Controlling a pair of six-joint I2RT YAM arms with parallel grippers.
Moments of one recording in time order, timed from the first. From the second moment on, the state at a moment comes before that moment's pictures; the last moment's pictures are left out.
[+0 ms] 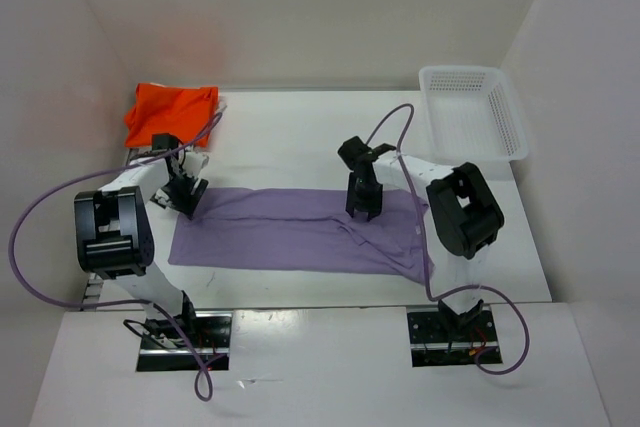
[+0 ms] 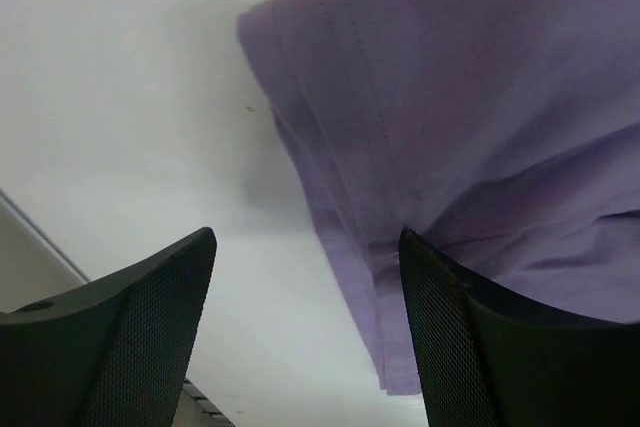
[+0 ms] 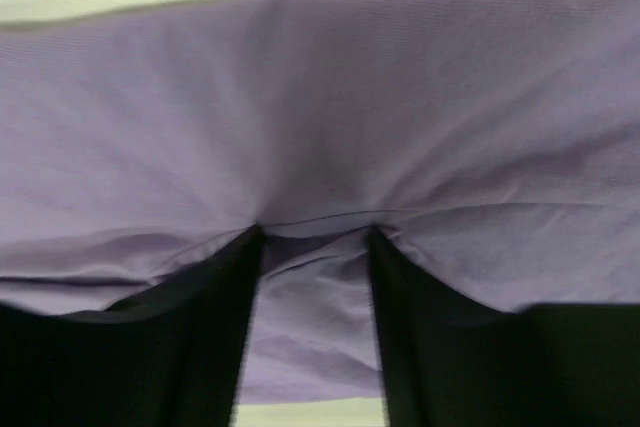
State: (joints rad) left arm 0.17 1.67 1.06 -0.64 -0.06 0.49; right arm 0.55 1.89 1.29 -0.77 0.10 0.70
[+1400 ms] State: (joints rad) left arm 0.17 1.69 1.03 -0.61 -0.17 0.48; right arm 0.63 1.79 1.15 -0.74 0.07 0.77
